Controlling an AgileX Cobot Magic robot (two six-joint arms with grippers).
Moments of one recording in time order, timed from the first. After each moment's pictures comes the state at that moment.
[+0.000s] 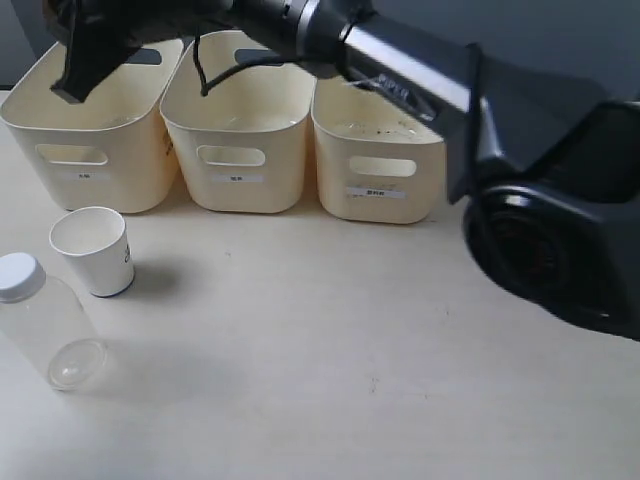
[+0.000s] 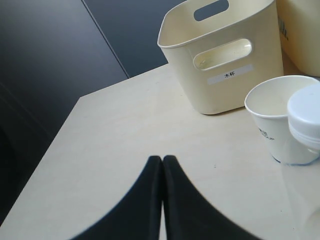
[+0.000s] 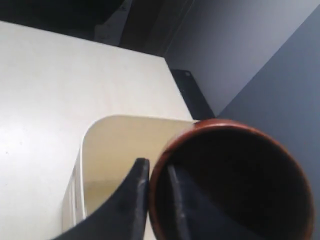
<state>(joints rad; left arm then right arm) -0.16 0.06 0.00 0.54 0.30 -0.15 0.91 2.44 -2.39 0.61 0.51 -1.10</state>
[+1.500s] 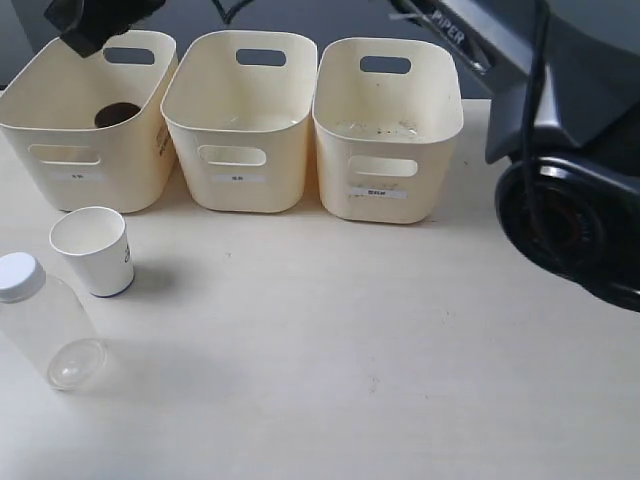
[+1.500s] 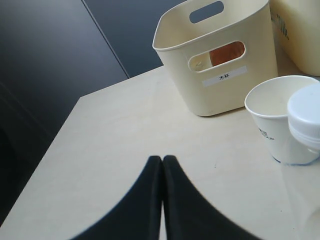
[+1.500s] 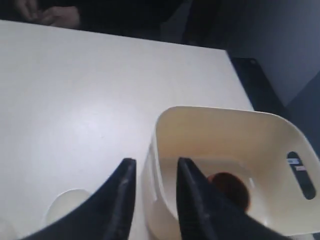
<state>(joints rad) -0.16 0.06 0.00 0.54 0.30 -0.15 0.86 2.36 -2.56 0.64 1.00 -0.95</state>
